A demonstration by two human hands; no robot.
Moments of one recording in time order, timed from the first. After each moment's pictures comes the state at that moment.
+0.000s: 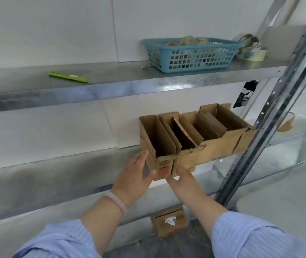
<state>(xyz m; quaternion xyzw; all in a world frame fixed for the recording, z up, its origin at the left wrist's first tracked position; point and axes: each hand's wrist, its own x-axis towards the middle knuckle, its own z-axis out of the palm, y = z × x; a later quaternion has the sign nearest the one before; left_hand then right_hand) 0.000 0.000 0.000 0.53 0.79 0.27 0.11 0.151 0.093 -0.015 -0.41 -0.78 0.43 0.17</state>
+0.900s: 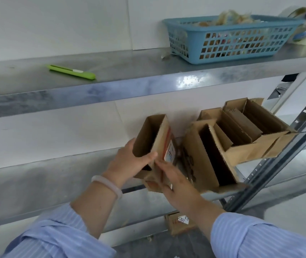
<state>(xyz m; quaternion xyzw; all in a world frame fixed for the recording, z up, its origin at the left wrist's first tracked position) -0.094 0.028 0.022 0.36 0.81 0.38 0.26 0.079 0.100 -0.033 -0.22 -0.88 0.40 0.15</state>
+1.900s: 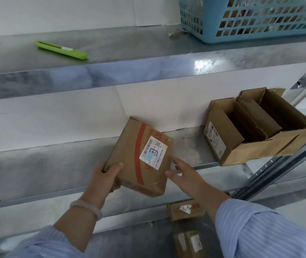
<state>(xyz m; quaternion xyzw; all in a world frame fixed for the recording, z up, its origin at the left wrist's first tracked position) -0.105 -0.029 -0.043 0.08 0.74 0.58 0.31 0.068 0.146 -0.061 -0.35 -0.79 0.51 0.02</state>
